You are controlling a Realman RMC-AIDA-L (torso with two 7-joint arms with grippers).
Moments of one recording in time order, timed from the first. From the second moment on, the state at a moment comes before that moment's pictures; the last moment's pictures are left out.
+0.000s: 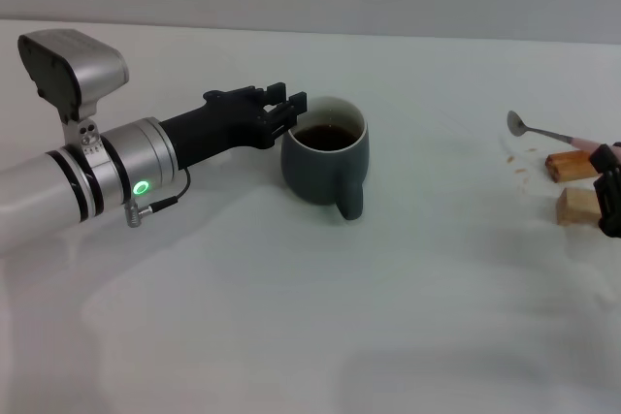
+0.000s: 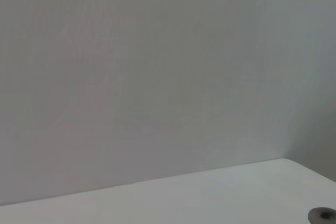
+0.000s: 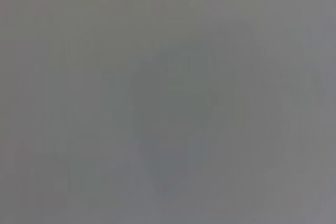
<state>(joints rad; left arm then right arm) -0.79 -2.02 -0.65 -0.03 2.88 1.07 -0.98 0.30 2.07 -0.30 0.10 -1.41 -1.48 0.49</state>
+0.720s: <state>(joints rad) -0.79 -2.02 -0.65 -0.03 2.88 1.04 -0.98 0.32 2.07 -0.35 0.09 -1.41 -1.48 0.52</state>
